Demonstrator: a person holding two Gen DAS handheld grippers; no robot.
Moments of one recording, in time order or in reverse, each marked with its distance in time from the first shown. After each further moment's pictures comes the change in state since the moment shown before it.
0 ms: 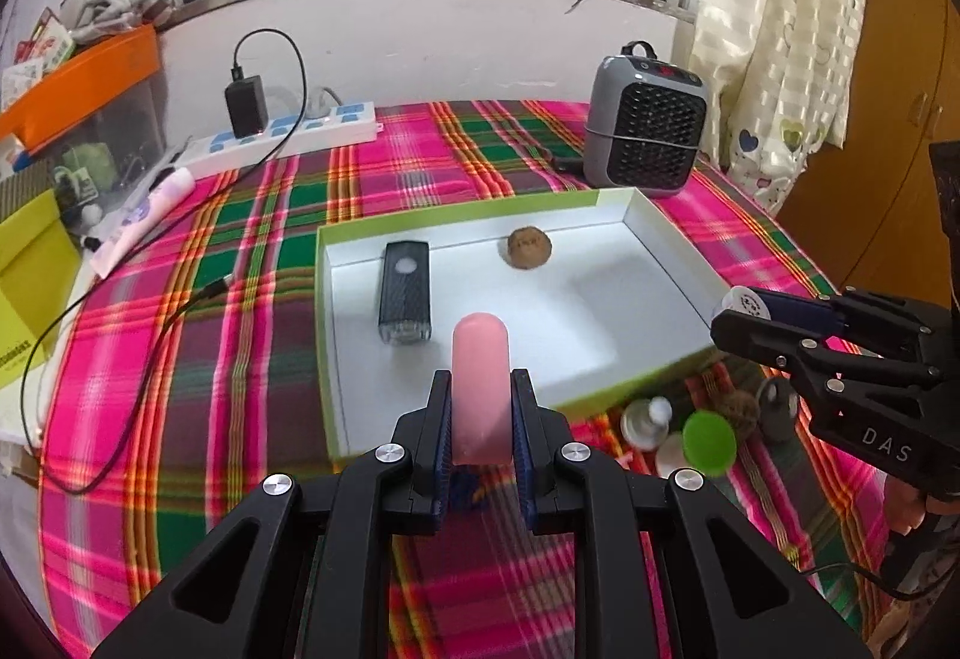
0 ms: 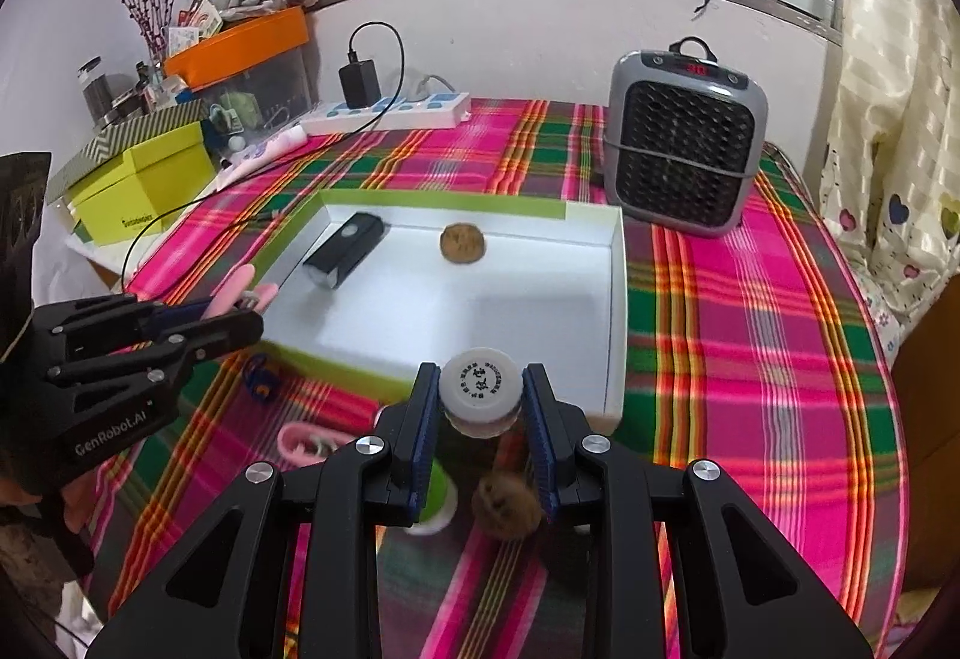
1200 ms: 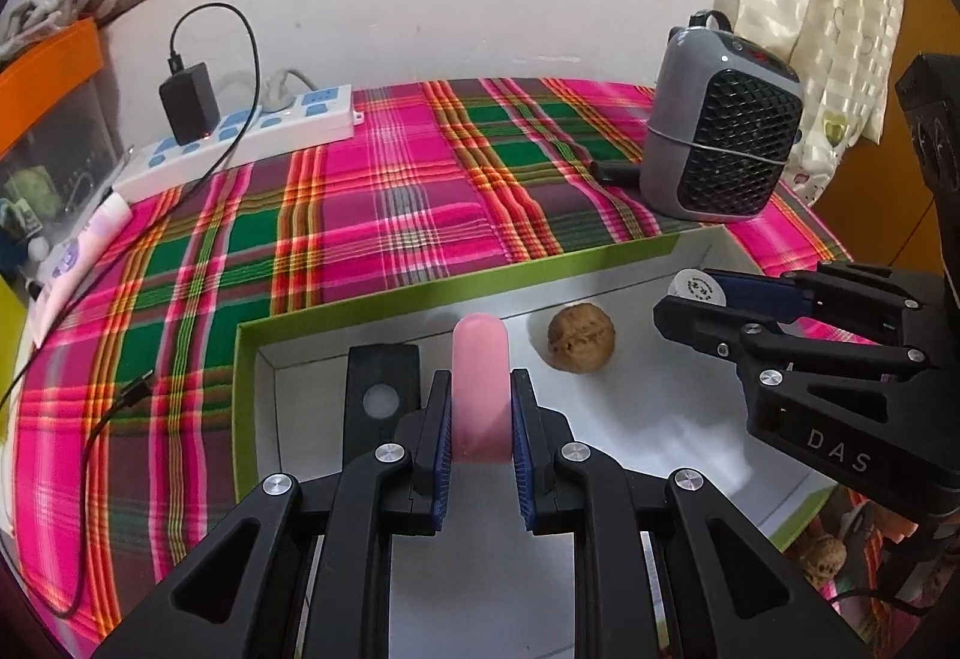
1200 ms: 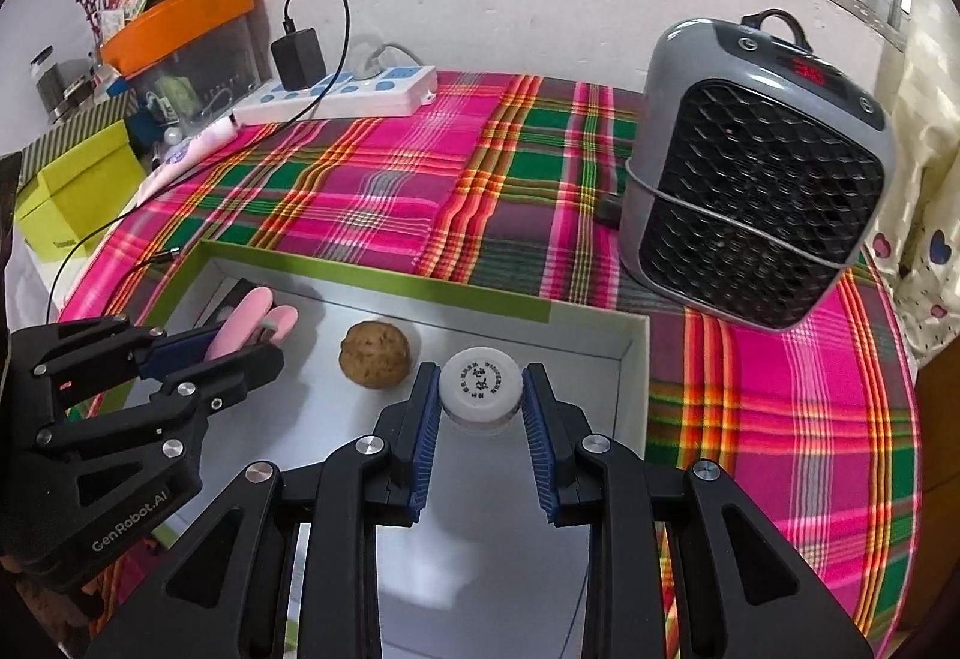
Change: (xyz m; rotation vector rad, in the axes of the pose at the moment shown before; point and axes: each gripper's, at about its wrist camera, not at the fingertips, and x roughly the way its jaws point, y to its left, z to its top) left arm 0.095 0.006 0.055 0.011 0.073 0.019; right arm 0.097 -0.028 0.062 -0.023 0.111 -0.021
